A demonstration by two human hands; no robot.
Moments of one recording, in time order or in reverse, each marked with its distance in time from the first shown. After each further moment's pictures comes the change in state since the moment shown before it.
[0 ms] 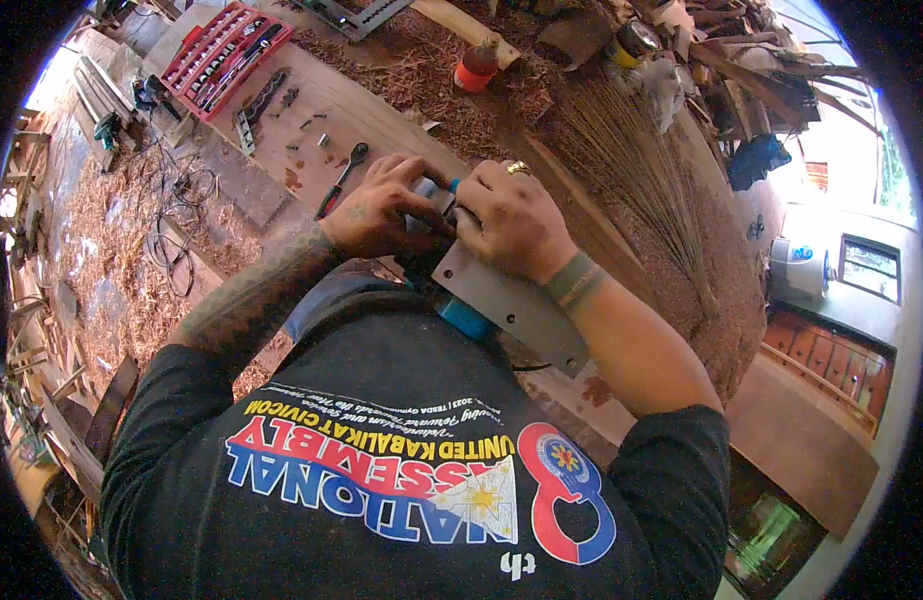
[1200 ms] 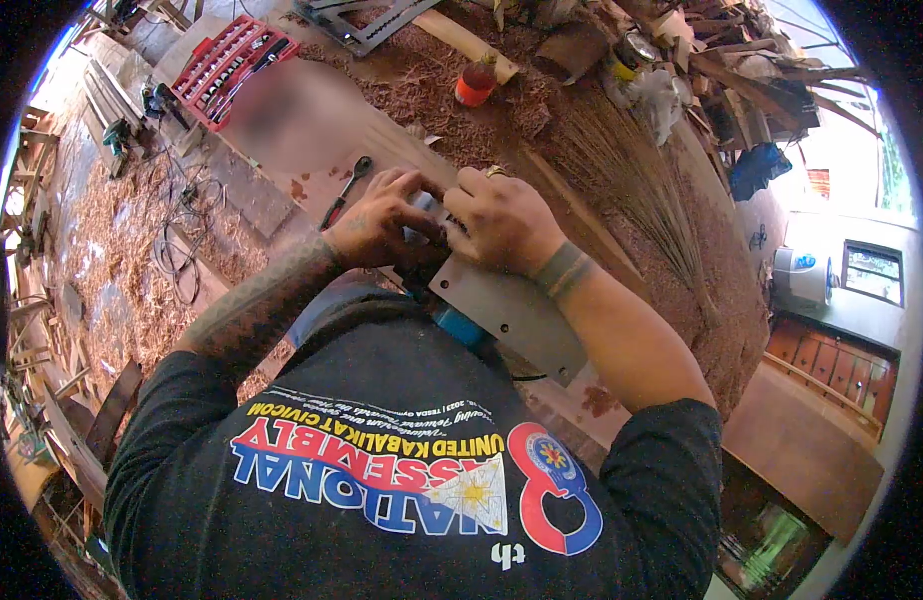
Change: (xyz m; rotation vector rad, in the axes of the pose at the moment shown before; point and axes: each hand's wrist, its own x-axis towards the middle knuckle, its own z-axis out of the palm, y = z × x) left_hand -0.001 -0.001 0.002 -0.001 0.025 -0.002; right_hand 0.016 0.005 -0.004 -0.025 -0.062 -0.141
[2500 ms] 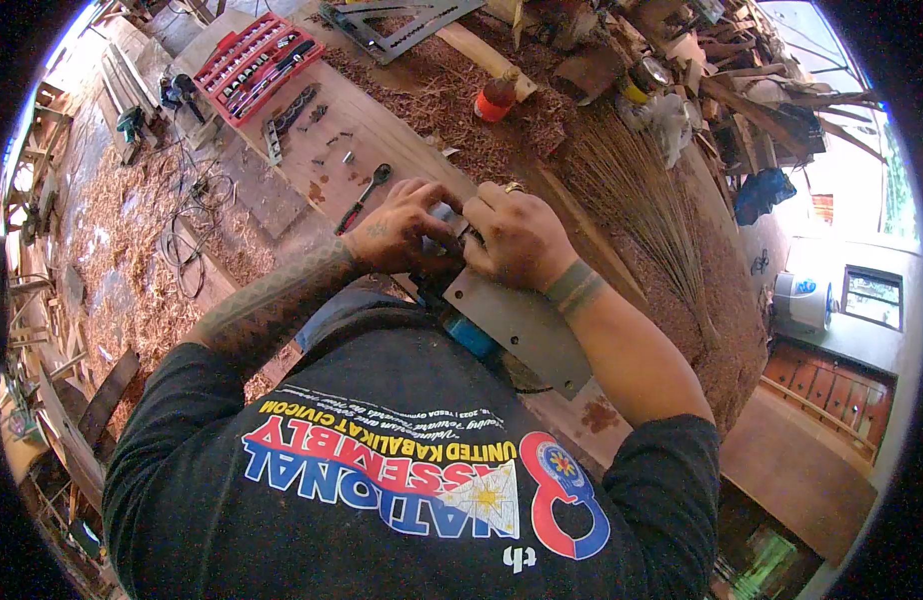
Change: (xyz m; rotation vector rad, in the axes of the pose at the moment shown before) left_hand -0.002 0.005 -0.003 -0.006 -0.003 -0.001; right_hand 0.003 -0.006 -0.002 -0.021 0.050 -0.018
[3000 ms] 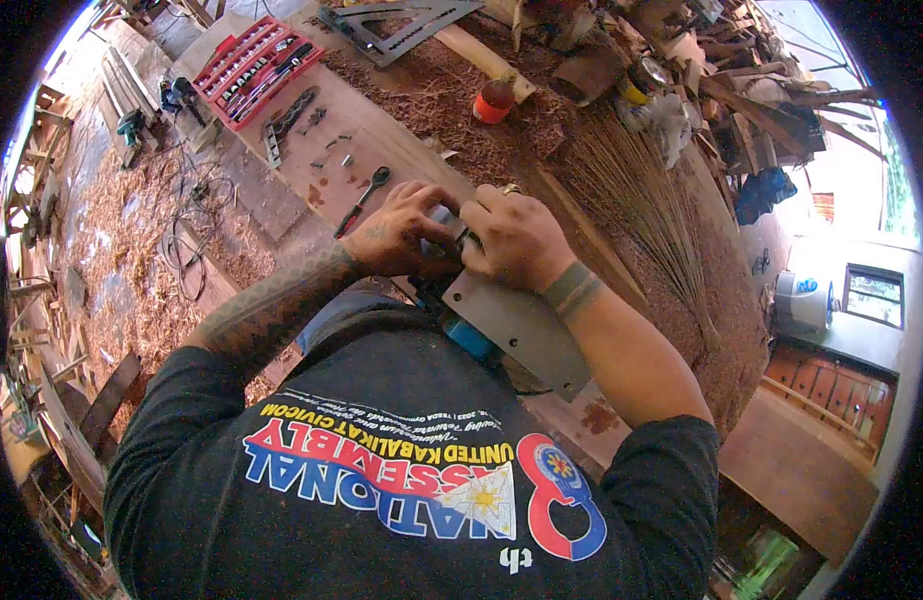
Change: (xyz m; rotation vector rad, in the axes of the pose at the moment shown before) left_hand 0.001 -0.004 0.005 0.015 0.044 0.016; right_hand 0.000 0.003 0.001 -0.011 -0.017 0.001
